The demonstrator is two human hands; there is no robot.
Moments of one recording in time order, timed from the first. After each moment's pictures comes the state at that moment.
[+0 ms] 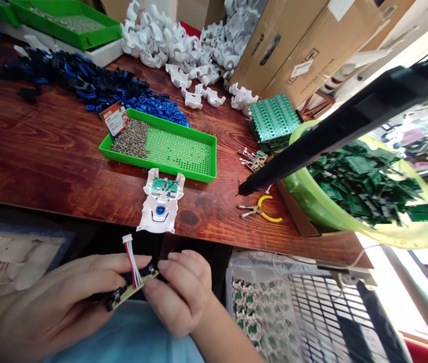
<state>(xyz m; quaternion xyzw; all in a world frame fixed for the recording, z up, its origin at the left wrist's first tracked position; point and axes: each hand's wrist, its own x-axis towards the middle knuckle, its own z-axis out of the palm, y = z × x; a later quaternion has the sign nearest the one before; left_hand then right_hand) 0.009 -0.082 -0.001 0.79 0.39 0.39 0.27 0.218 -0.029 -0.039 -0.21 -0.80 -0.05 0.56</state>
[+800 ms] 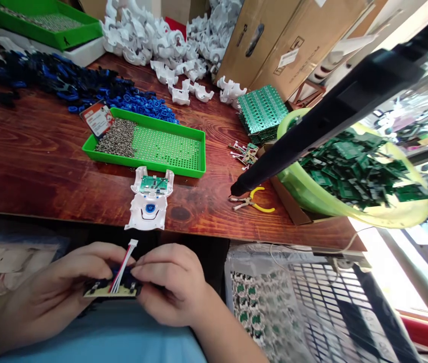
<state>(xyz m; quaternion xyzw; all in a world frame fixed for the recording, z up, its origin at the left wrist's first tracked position) 0.008 -0.072 -0.008 0.72 0.34 0.46 0.39 0.223 -0.023 -0.008 -0.17 -0.81 0.31 0.46</state>
